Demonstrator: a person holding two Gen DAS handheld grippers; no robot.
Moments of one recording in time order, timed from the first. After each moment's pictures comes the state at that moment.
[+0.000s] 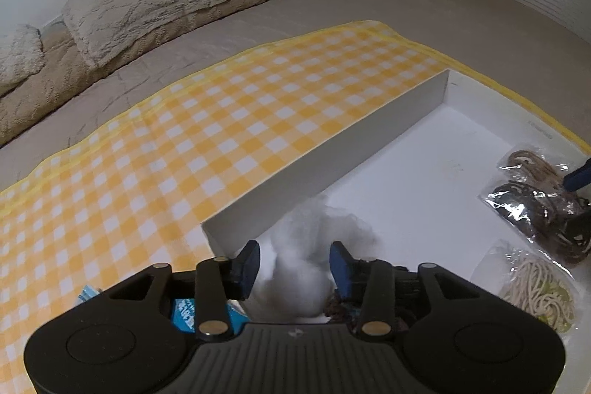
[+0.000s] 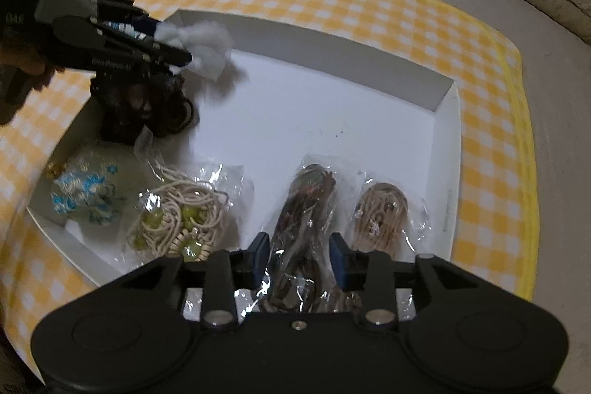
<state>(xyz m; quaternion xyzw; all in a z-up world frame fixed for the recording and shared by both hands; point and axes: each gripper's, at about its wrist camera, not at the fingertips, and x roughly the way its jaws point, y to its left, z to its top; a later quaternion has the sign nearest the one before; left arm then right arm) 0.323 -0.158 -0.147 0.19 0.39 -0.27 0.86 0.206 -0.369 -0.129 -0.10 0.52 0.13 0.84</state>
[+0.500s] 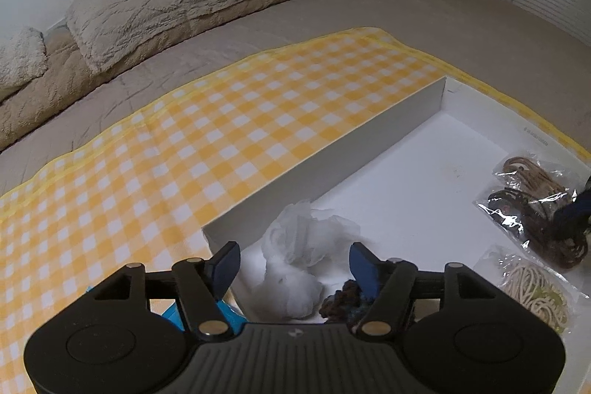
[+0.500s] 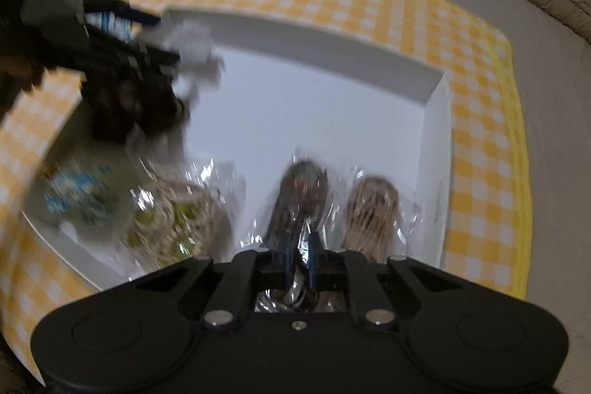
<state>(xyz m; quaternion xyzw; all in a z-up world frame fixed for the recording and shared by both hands) 0.318 -0.159 -0.141 0.19 0.38 -0.27 0.87 0.208 -0.367 -0.136 -0.10 0.53 0.11 0.83</state>
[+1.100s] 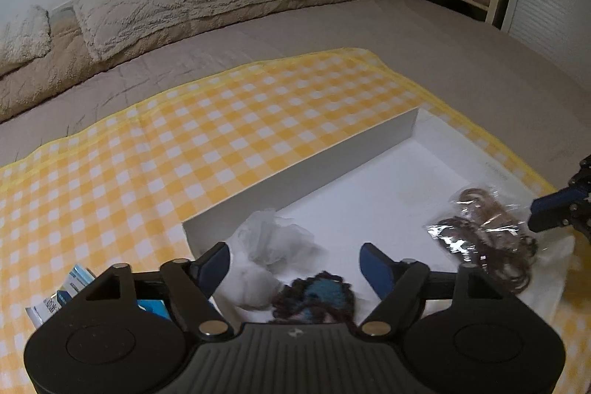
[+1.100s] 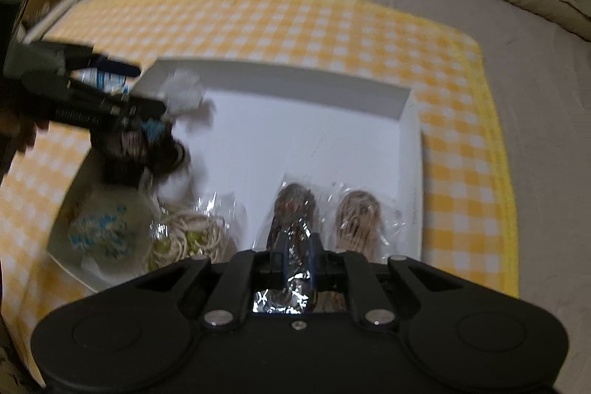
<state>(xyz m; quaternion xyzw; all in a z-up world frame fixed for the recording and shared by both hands) 0.293 -0.162 -0.109 0.12 0.39 -0.28 0.87 0.192 -0.381 -0.098 -0.04 0.48 0.08 0.87</state>
